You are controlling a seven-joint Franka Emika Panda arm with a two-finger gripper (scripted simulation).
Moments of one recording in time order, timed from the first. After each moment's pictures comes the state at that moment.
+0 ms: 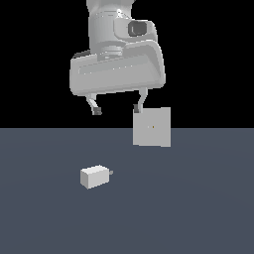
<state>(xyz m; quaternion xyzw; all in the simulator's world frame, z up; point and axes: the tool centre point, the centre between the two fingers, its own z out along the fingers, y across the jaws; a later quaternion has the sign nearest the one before) -0.031 0.022 0.136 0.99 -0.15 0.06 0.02</state>
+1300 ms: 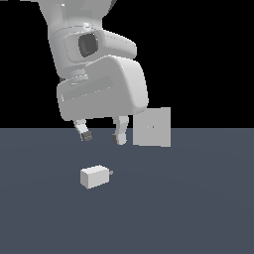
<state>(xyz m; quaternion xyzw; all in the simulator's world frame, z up) -0.065 0.049 0.081 0.93 -0.34 0.12 0.05</state>
